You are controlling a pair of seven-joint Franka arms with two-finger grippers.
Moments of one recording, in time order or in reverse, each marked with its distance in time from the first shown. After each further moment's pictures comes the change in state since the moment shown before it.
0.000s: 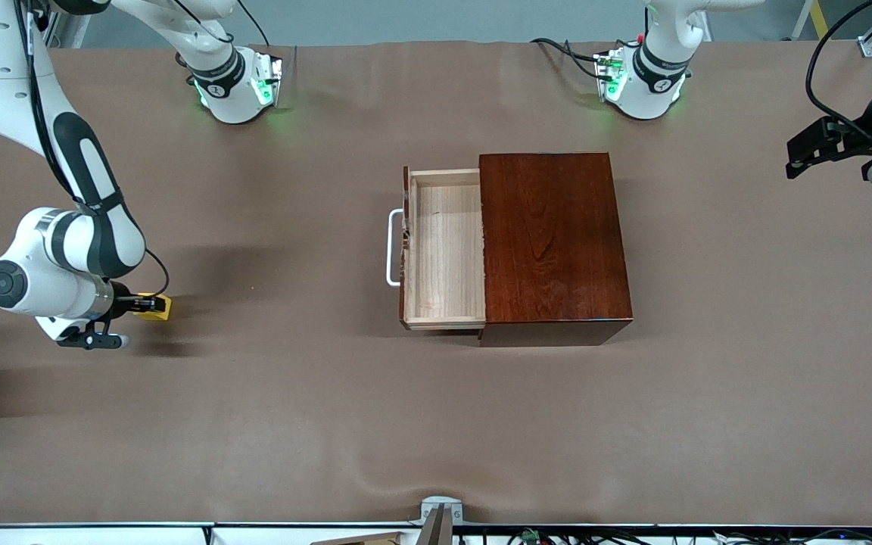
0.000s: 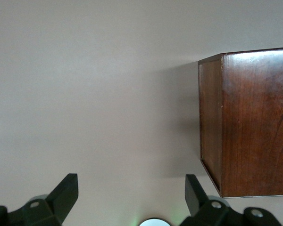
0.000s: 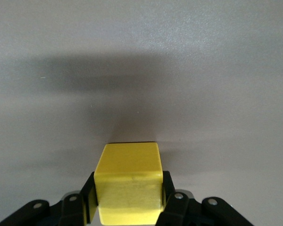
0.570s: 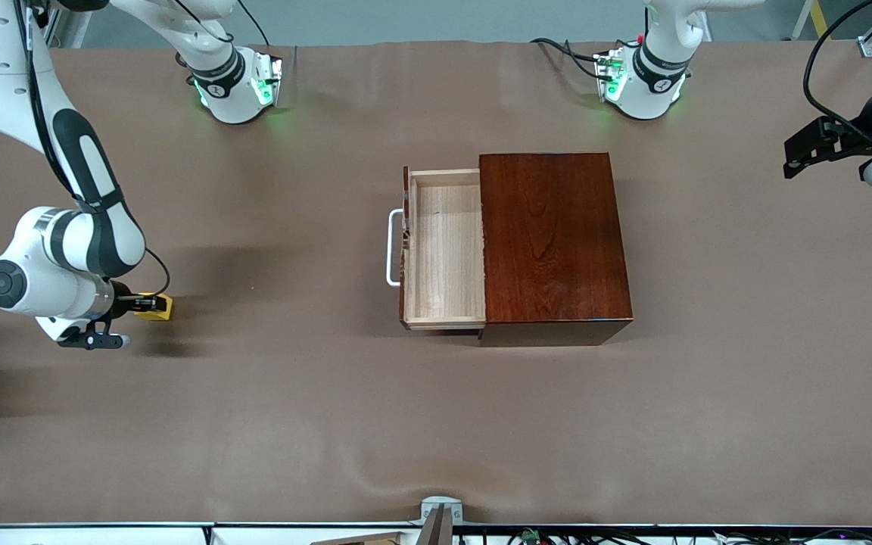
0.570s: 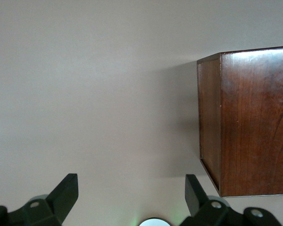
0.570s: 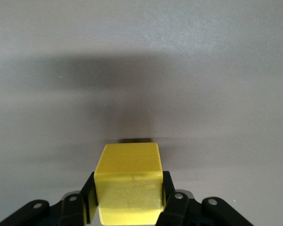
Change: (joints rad) left arm -0.003 0.000 -0.003 -0.002 0.000 0.000 0.000; right arm 0.006 -0.022 0.013 0.016 0.000 -0.047 0.000
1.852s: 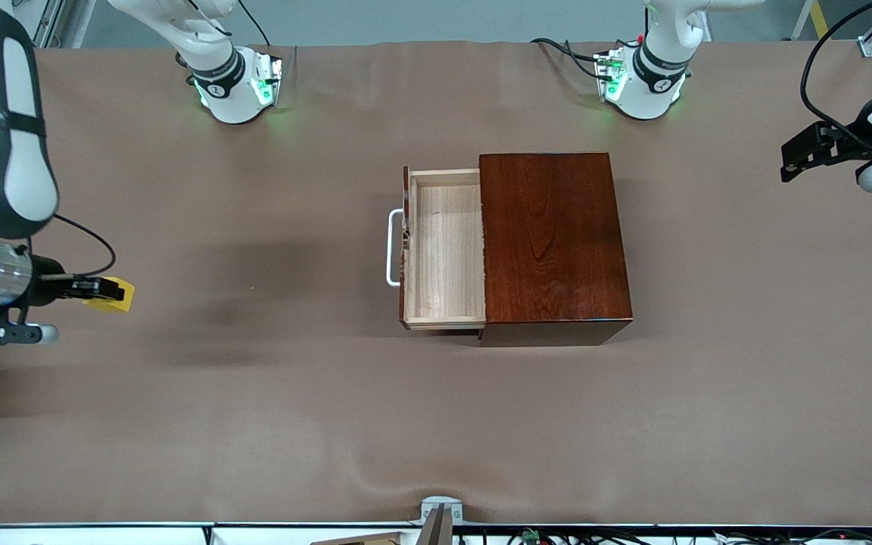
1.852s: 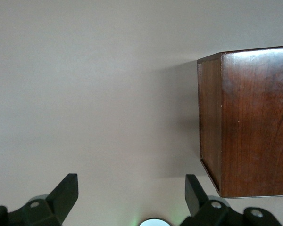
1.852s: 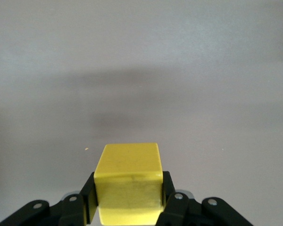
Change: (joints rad) left arm 0.000 0.008 0.000 -0.003 0.000 0.005 0.000; right arm 0.038 -0.199 0.016 0.303 0.091 -0.477 0.034
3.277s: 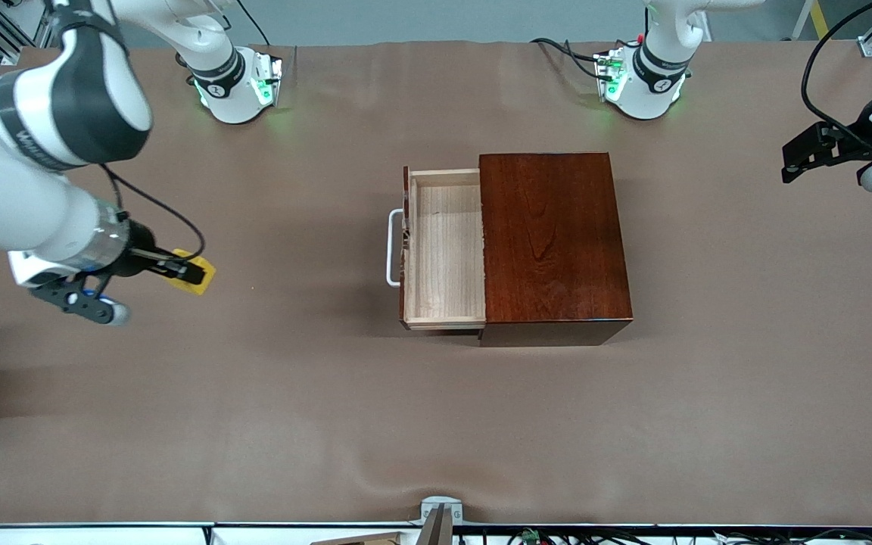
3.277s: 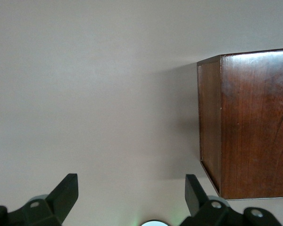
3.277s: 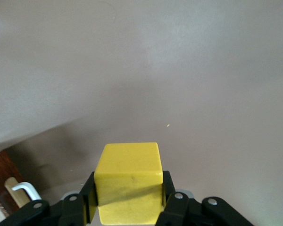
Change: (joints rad) left arm 0.000 0.000 0.000 0.002 0.000 0.007 0.000; right arm 0.291 -0.052 0.033 0.104 0.007 -0.097 0.713
